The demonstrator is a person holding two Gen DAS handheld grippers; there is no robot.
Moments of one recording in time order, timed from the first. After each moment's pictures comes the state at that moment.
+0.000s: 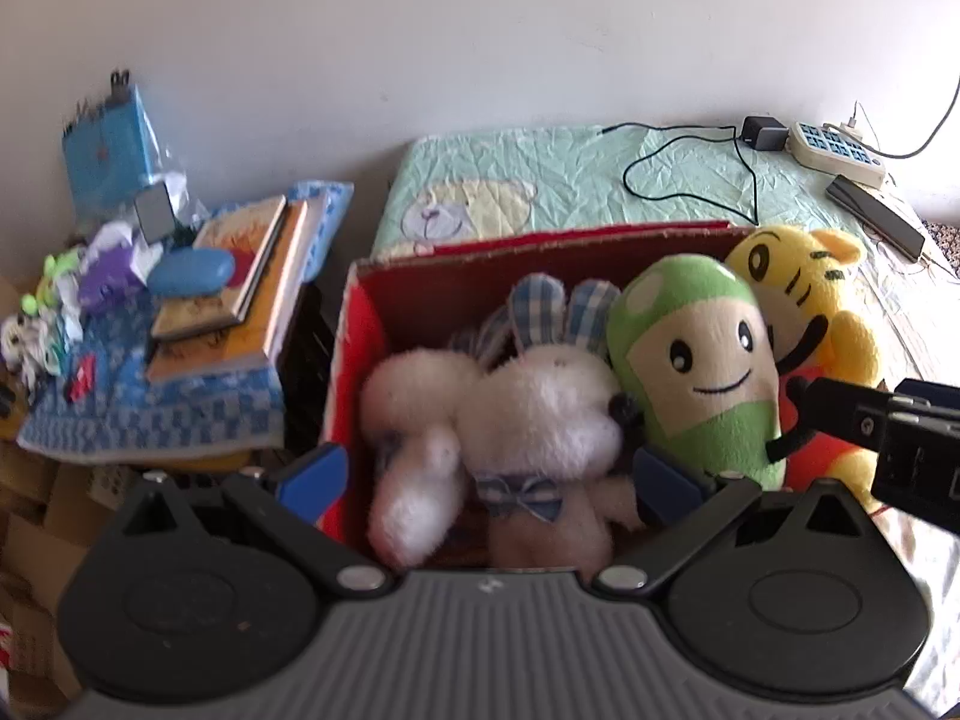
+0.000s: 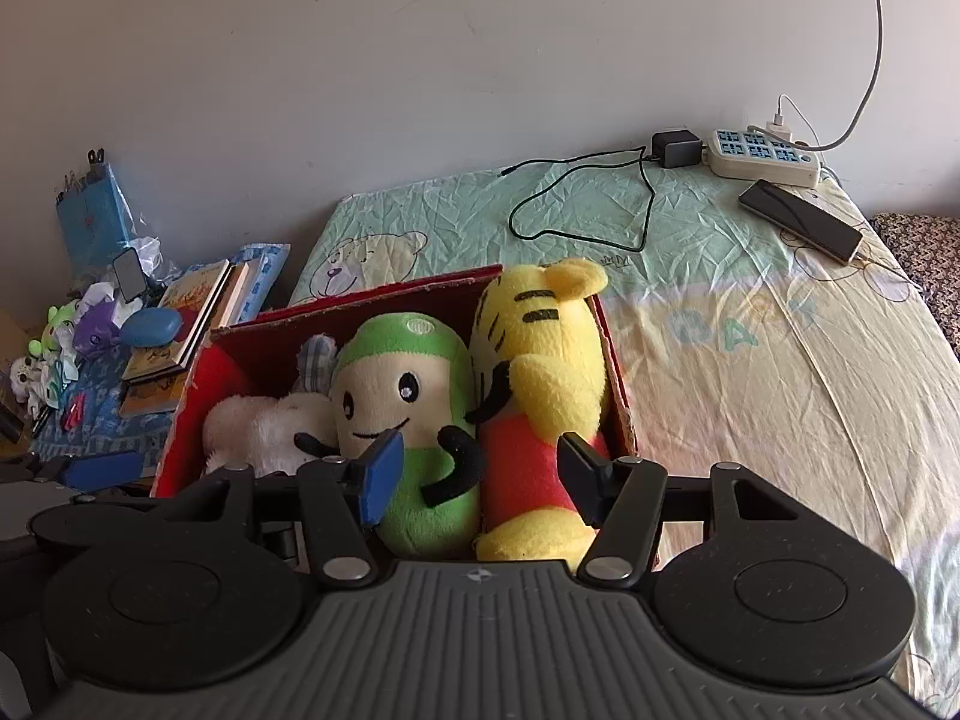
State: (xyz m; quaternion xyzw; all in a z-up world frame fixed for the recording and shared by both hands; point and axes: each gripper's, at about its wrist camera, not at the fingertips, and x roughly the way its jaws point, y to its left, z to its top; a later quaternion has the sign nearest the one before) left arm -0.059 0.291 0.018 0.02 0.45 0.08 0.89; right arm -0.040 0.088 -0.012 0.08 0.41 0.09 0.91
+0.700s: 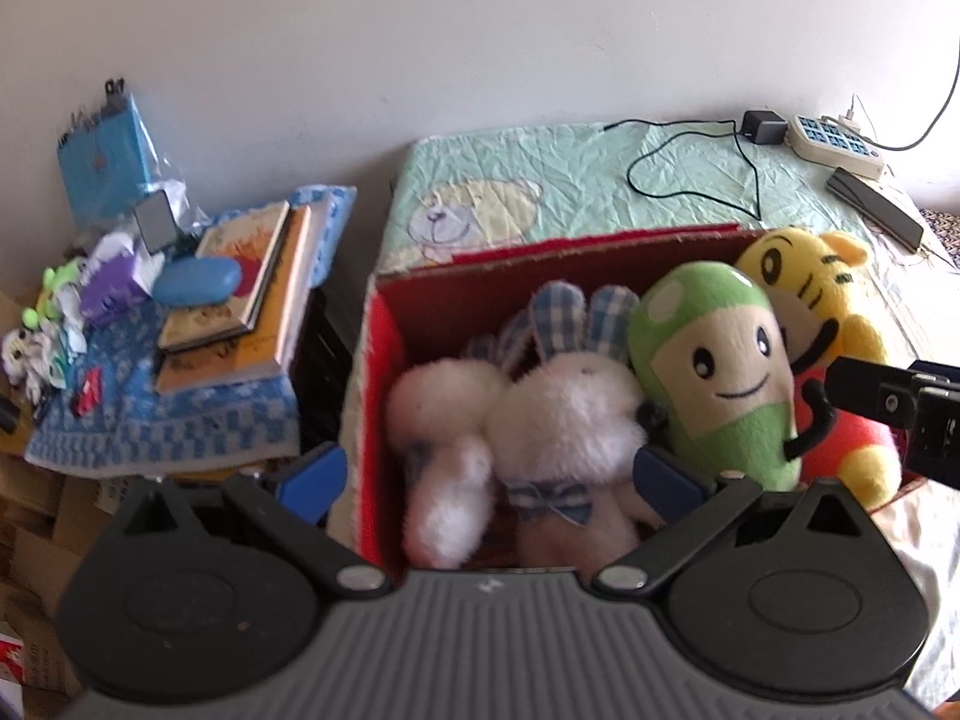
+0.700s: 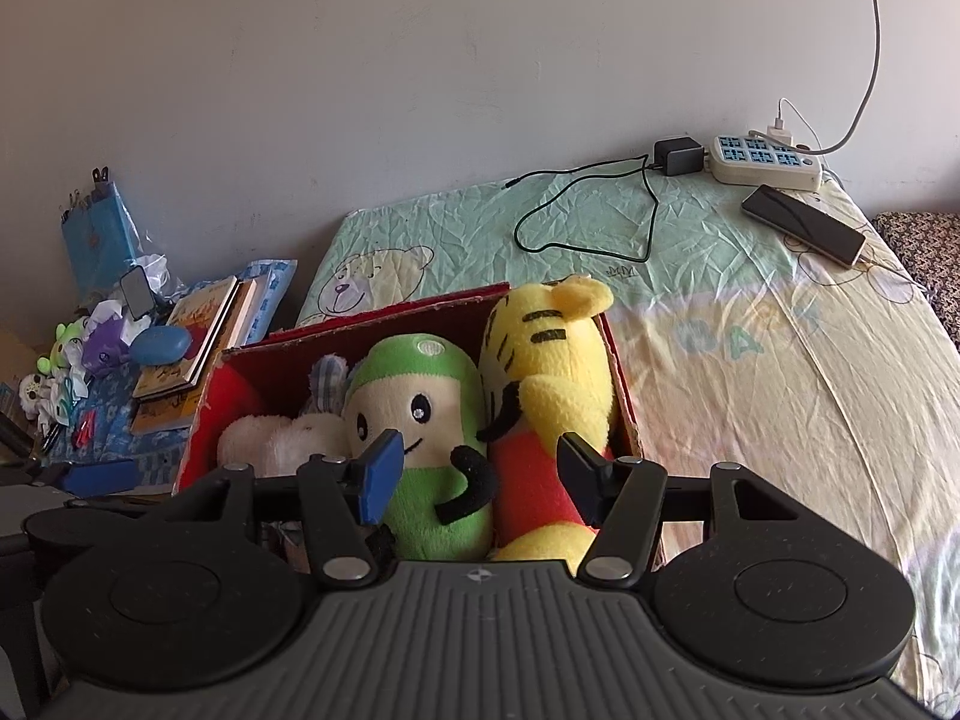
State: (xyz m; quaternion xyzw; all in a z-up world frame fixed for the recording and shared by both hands) left arm -0.054 0.305 0.026 0.02 0.46 0.07 0.88; right arm -0.041 0.087 -0.006 0.09 0.40 0.09 0.91
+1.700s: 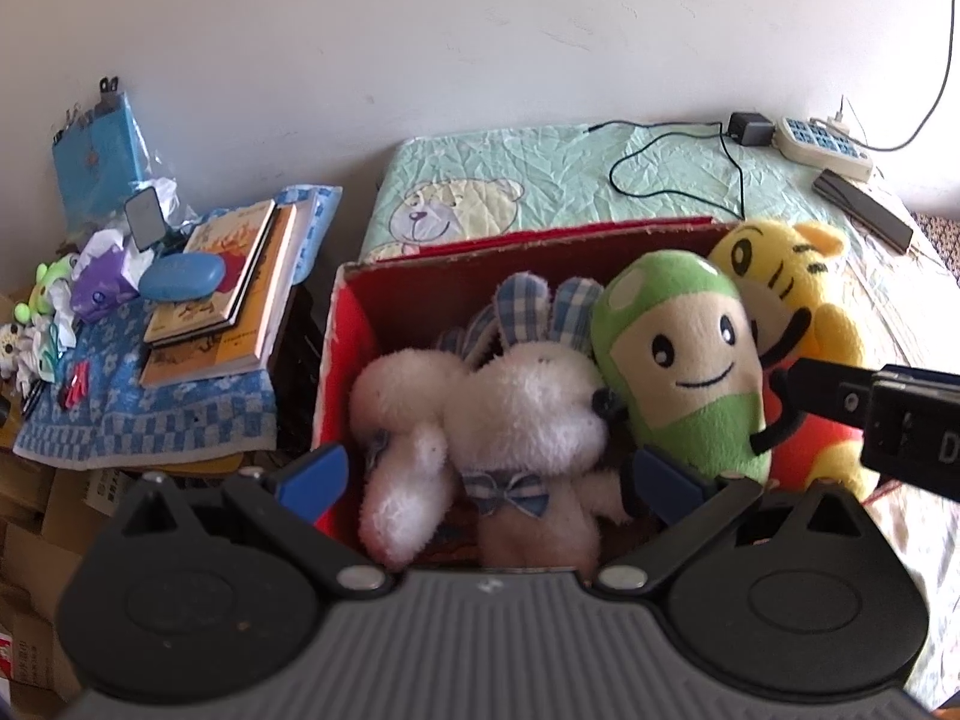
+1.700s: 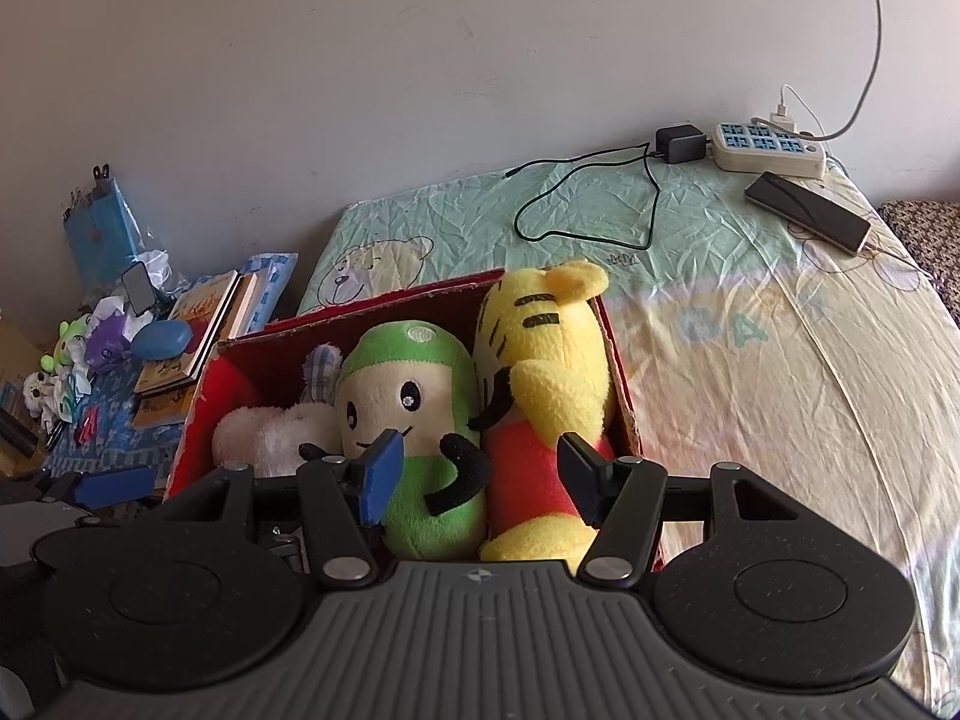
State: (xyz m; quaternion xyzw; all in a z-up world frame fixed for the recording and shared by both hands) left arm -0.058 0.288 0.020 0.02 0.45 0.07 0.89; right arm -0.037 0.083 -0.014 0.10 0.40 0.10 0.90
